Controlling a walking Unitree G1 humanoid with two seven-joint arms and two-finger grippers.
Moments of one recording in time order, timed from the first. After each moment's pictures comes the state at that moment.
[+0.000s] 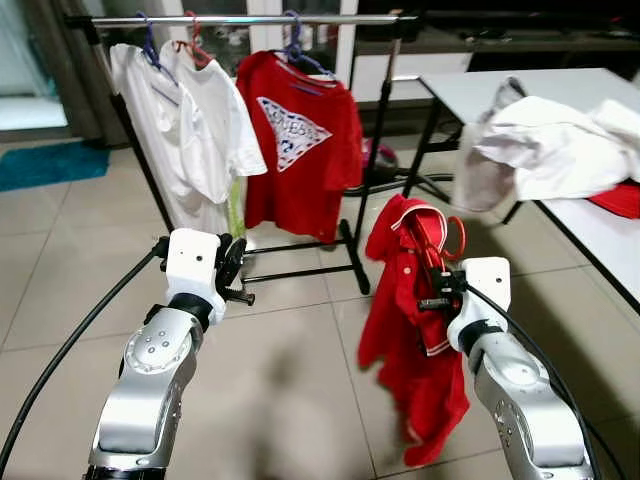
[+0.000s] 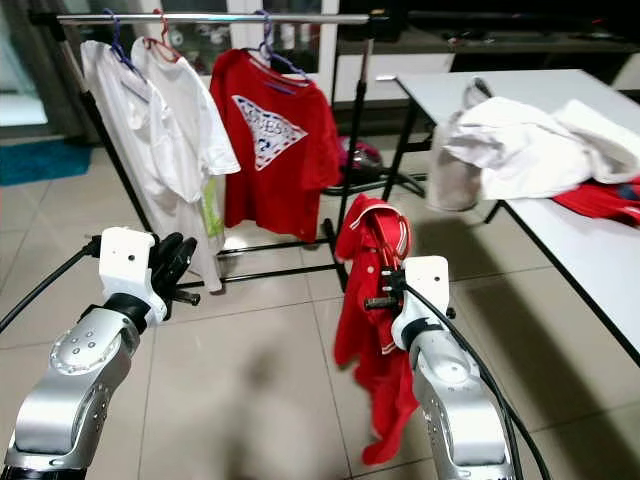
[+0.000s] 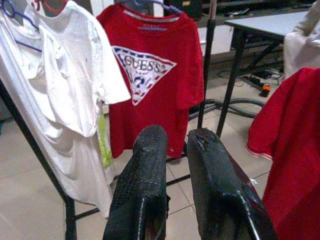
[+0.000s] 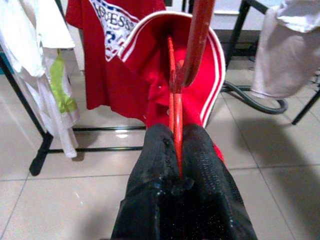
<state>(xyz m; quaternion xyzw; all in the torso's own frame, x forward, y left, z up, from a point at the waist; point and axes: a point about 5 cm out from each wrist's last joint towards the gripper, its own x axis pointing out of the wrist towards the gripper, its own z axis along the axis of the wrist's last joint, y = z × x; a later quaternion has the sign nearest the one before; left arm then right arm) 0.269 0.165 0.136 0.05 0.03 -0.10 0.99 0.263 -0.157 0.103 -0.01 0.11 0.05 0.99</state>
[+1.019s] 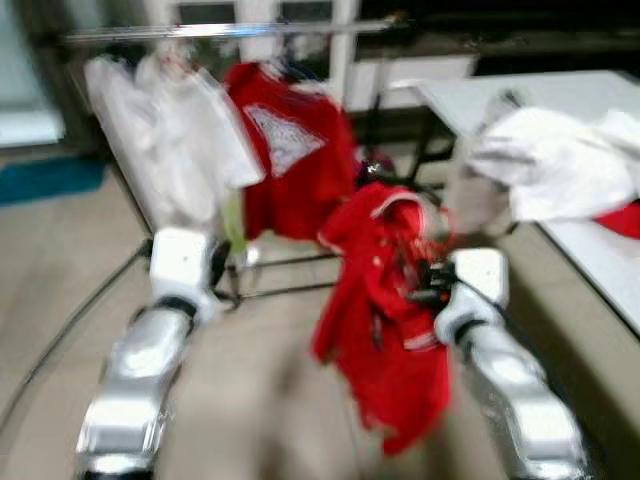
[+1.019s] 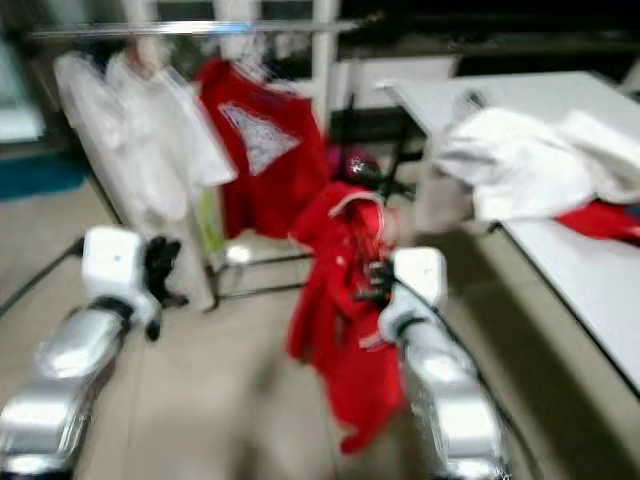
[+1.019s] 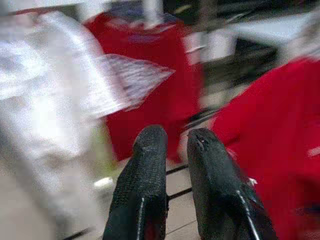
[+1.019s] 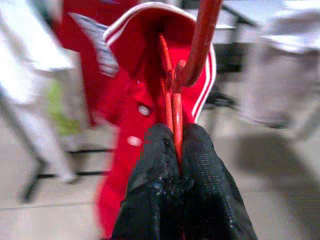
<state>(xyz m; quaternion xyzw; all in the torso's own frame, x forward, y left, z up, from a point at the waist) 0.268 0.150 0.137 0.04 0.03 -0.12 0.99 0.261 -0.164 0.101 0.00 0.11 0.04 0.99</state>
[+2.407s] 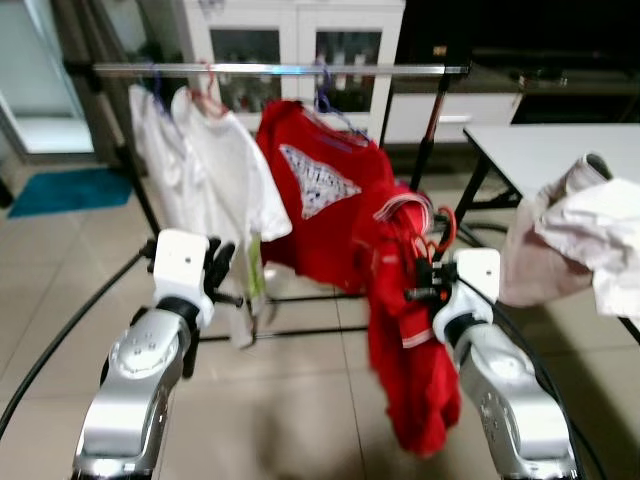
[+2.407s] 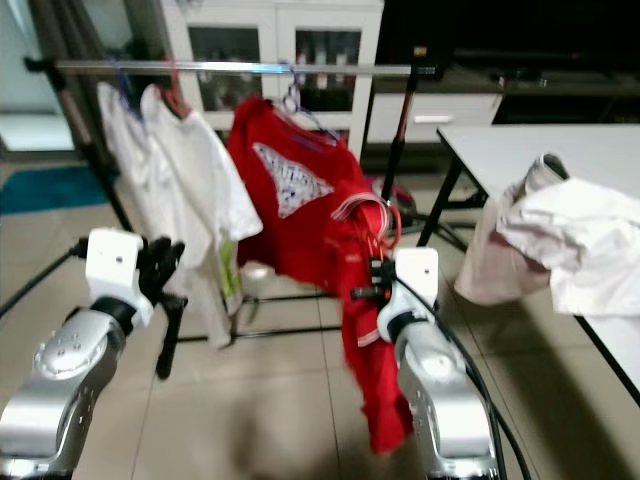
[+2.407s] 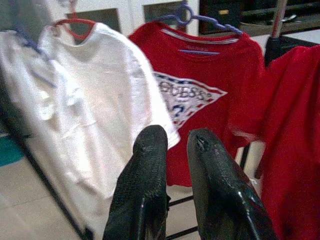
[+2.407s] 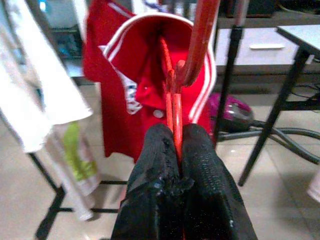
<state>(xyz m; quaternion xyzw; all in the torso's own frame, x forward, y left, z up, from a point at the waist) 0.265 0.171 0.137 0.06 0.04 -0.10 0.99 0.266 -0.143 0.109 0.03 0.09 0.07 0.99</state>
